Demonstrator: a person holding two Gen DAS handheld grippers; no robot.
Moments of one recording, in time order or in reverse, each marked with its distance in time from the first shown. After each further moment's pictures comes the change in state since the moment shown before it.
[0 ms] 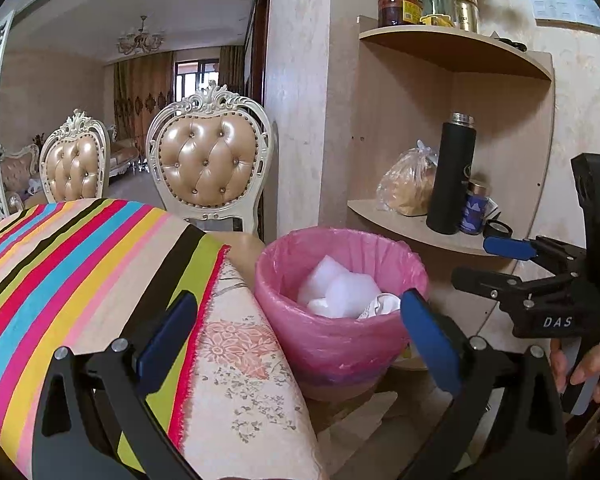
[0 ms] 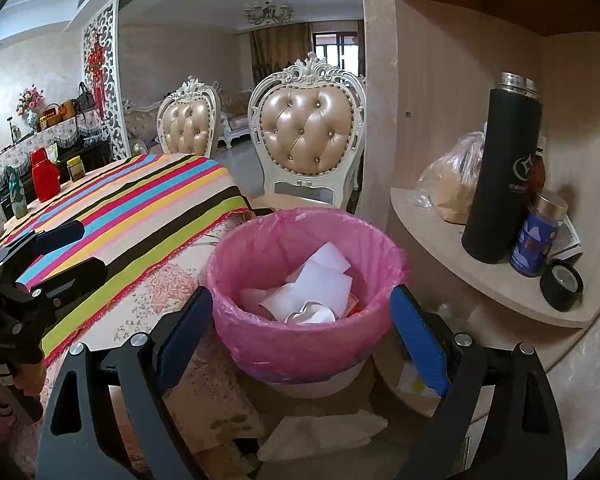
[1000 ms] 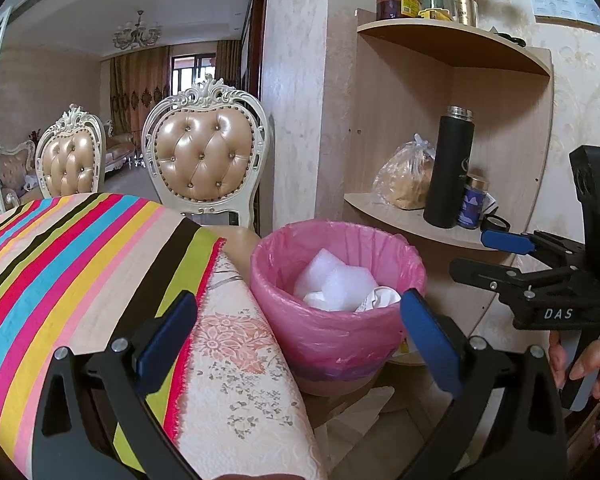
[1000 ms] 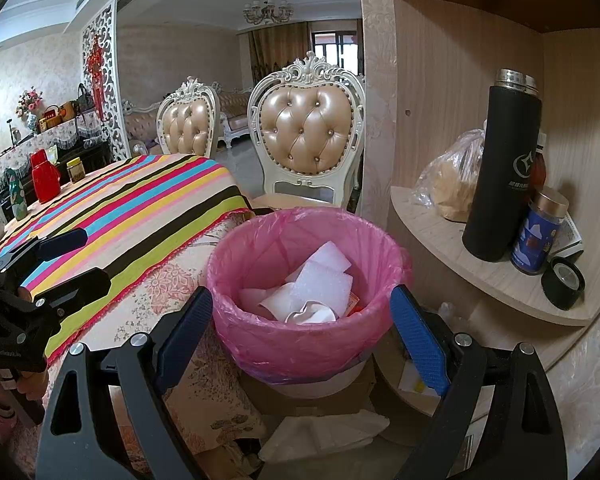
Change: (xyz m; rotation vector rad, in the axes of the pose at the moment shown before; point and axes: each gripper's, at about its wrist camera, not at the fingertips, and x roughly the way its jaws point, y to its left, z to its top) left arm 0.008 0.000 -0.001 -0.003 0.019 -0.010; right arm 0.000 0.000 0.000 0.003 0.001 0.000
